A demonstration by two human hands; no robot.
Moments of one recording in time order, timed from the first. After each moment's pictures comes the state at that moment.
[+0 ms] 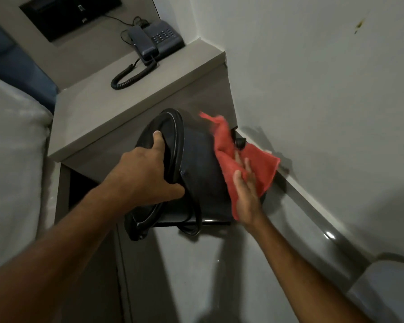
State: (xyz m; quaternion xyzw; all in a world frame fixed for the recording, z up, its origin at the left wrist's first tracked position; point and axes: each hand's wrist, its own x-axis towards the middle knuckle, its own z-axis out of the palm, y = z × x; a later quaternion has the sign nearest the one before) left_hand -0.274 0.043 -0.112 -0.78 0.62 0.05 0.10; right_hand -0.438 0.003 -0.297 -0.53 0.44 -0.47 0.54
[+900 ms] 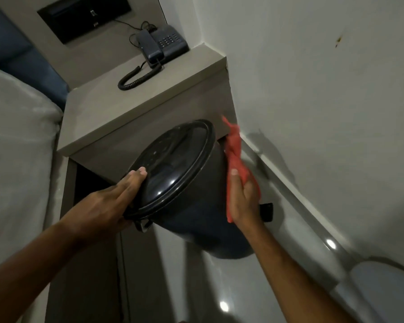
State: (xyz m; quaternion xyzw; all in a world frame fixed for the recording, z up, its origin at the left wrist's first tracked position) left_hand -0.226 0.138 -0.126 -0.61 0.79 -0.02 0.07; right_hand -0.451 0.012 -0.280 -0.51 0.49 -0.48 0.52
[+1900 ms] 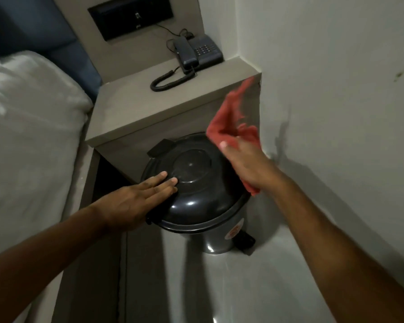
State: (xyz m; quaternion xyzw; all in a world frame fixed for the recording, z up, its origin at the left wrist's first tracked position) left_hand -0.193 0.124 -0.150 -0.59 0.80 0.03 0.11; right_hand -0.423 -0.074 -0.202 -0.80 0.33 -0.27 0.43
